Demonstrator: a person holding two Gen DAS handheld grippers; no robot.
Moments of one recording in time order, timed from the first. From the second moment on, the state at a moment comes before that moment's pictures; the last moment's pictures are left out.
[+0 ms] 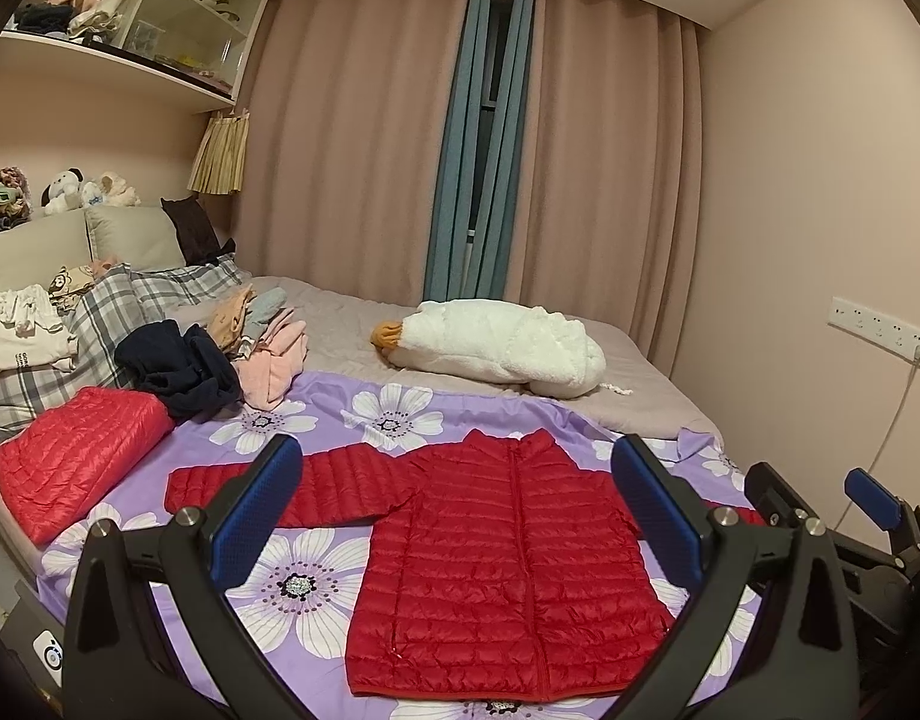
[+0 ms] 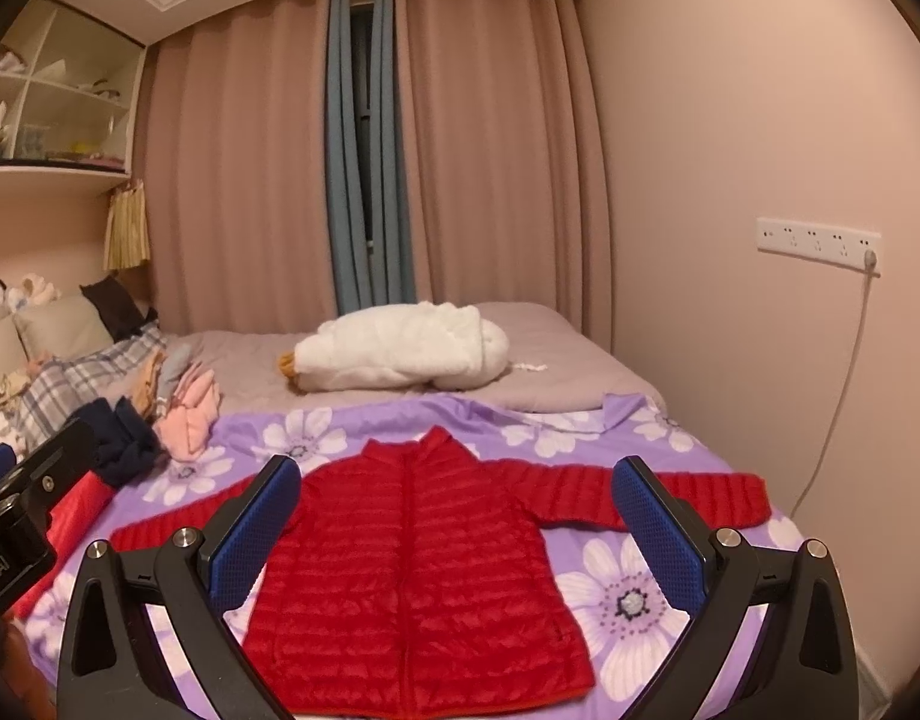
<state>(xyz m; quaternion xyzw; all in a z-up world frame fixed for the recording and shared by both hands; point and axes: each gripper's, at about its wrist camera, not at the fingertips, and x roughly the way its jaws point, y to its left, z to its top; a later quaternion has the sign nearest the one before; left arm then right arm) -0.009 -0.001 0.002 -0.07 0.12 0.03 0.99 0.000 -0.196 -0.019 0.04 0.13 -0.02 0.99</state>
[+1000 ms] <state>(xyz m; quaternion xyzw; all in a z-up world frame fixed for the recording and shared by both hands) -0.008 -0.002 -0.003 -0.07 0.12 0.02 0.99 -0.001 -0.193 -0.019 0.03 0.13 -0.02 0.99</state>
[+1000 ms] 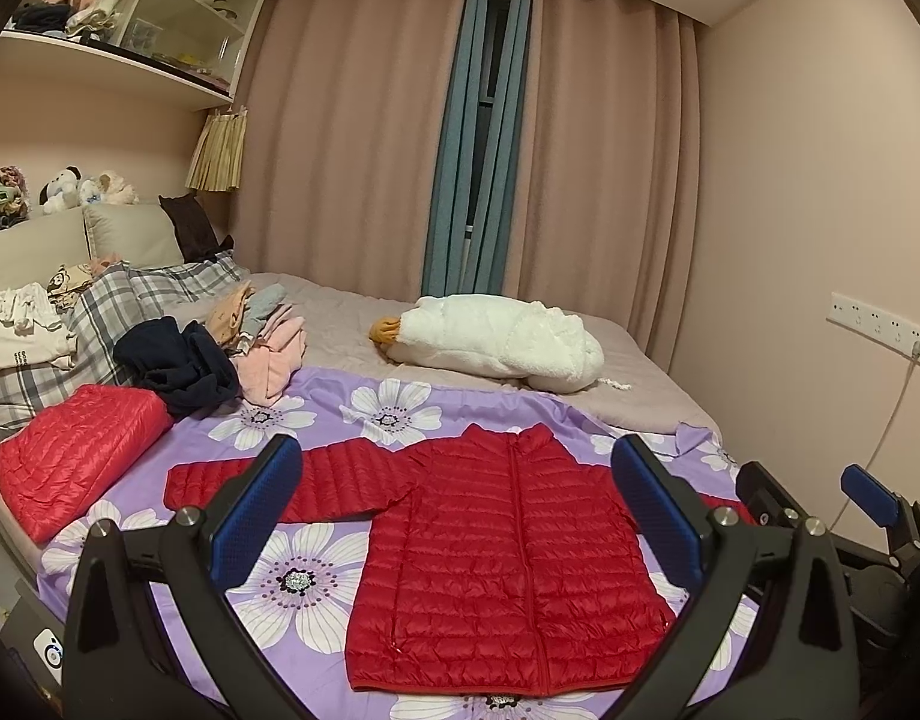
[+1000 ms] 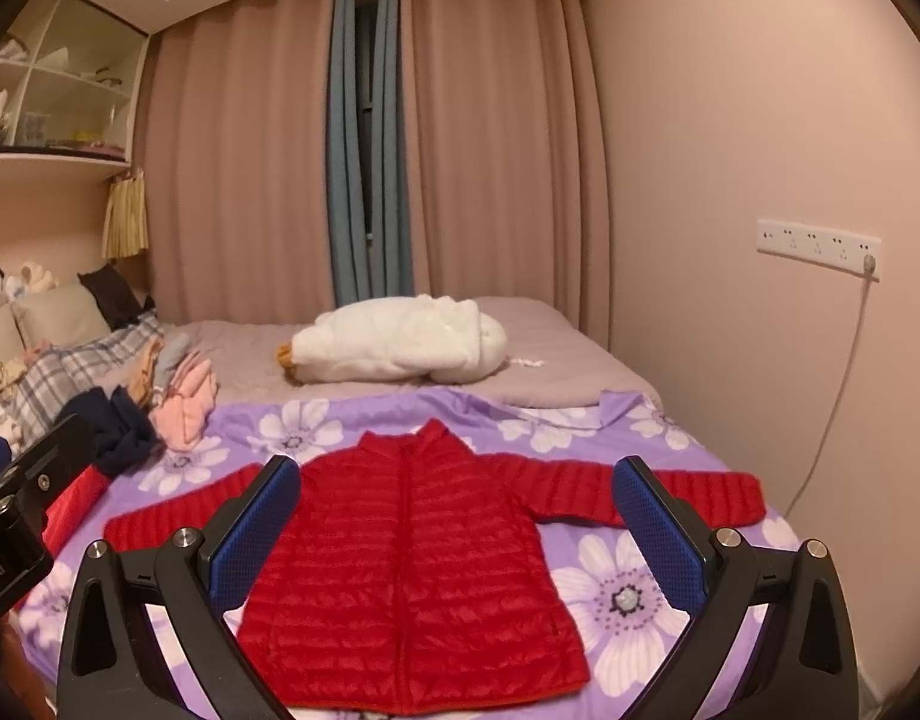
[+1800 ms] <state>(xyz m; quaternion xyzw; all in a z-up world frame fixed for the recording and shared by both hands) 0.059 -0.002 -0.040 -0.07 0.19 0.02 0.98 0.051 -0.192 -0.051 0.03 0.19 -0.03 0.98</state>
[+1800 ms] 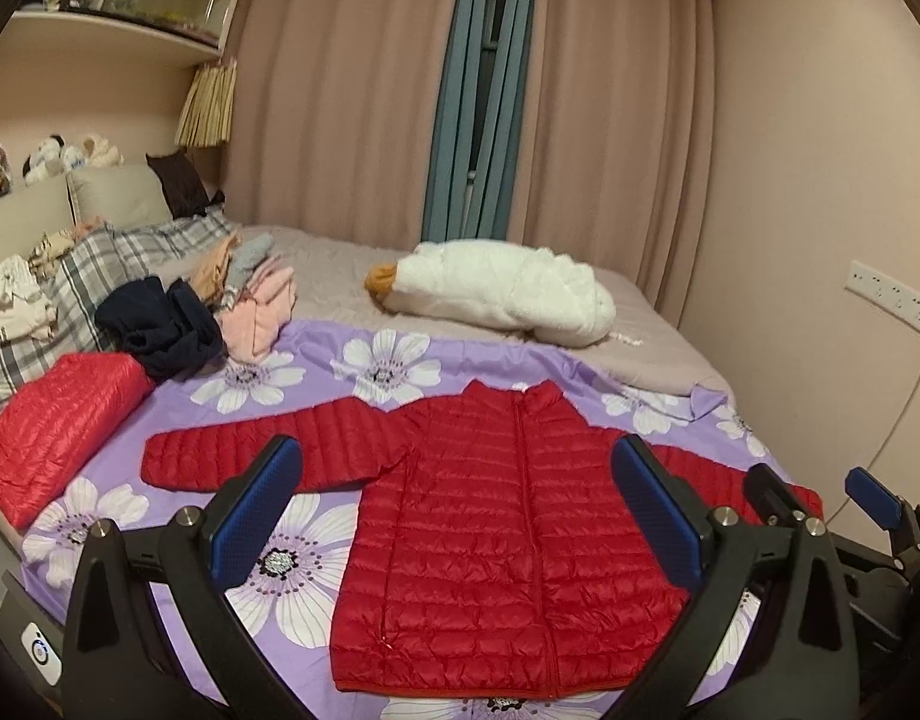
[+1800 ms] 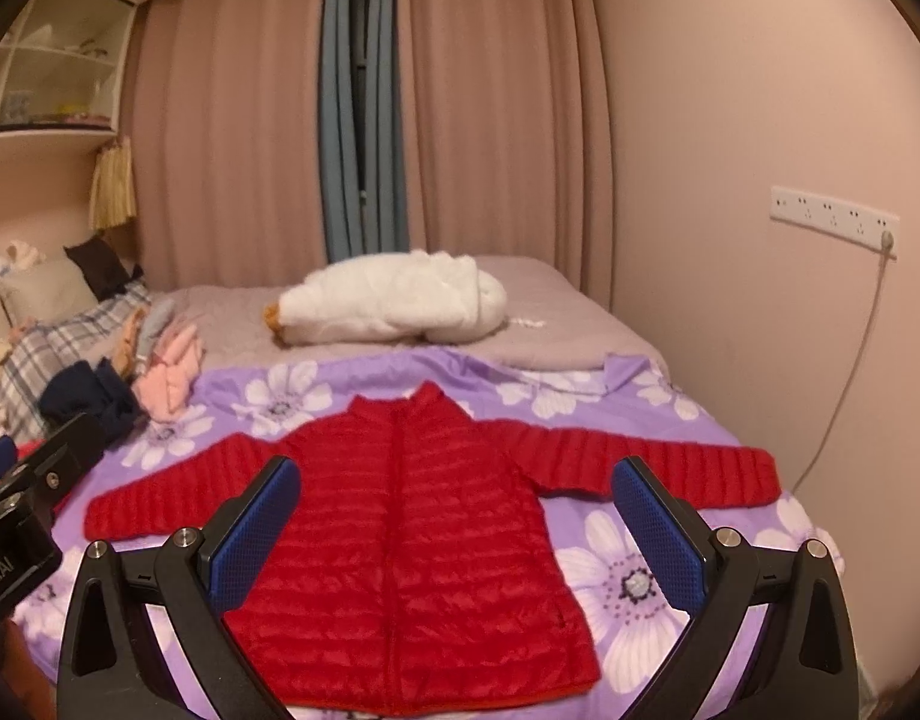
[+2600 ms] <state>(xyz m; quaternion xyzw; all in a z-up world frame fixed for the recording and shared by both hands) 0.220 0.250 -0.220 -0.25 0.26 0.31 0.88 0.260 -0.582 -0.289 0.29 0.37 -0.34 0.81</state>
